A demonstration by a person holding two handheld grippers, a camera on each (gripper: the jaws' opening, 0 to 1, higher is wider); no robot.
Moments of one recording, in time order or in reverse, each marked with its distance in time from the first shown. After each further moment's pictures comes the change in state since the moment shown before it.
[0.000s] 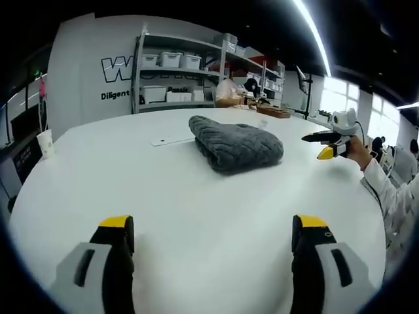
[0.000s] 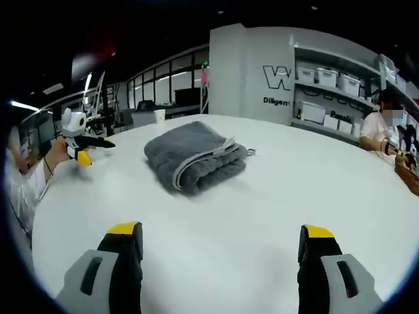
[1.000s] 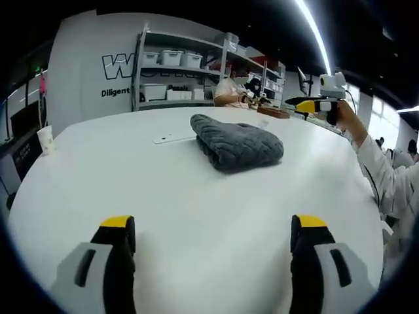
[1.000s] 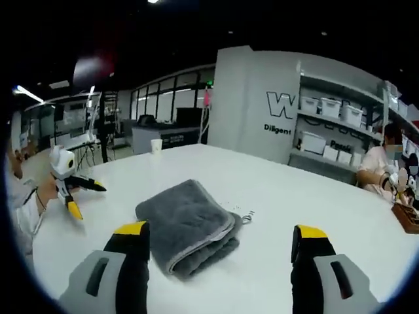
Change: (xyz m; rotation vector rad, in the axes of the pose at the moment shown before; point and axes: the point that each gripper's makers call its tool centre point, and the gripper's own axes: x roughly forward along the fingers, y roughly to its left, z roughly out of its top) left arm -0.003 0.006 0.000 -0.017 0.004 -0.003; right arm 0.047 0.000 0.128 -0.027 -0.119 -0.015
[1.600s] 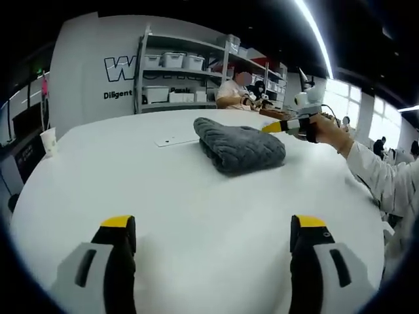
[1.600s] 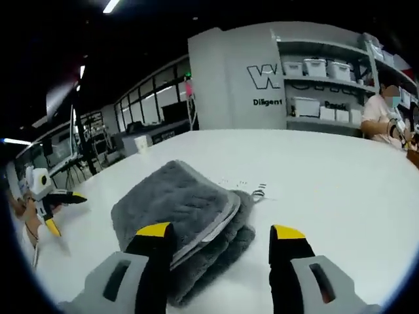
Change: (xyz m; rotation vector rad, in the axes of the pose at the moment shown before) left arm -0.003 0.005 0.005 0.007 -0.008 0.020; right arm 0.084 -0.008 -0.060 0.211 0.082 0.002
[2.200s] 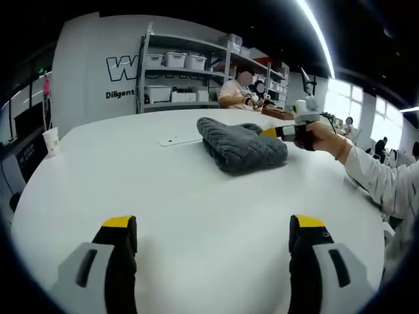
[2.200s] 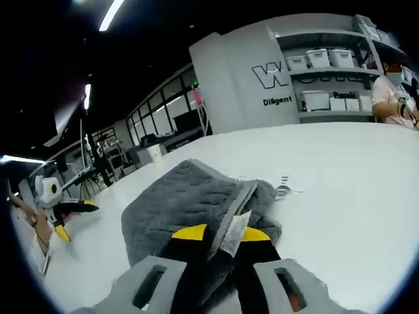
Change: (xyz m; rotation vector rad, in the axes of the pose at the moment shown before) left arm -0.001 0.005 0.003 -0.007 -0.001 0.013; right arm 0.007 0.026 -0.003 0.062 -0.068 0.140
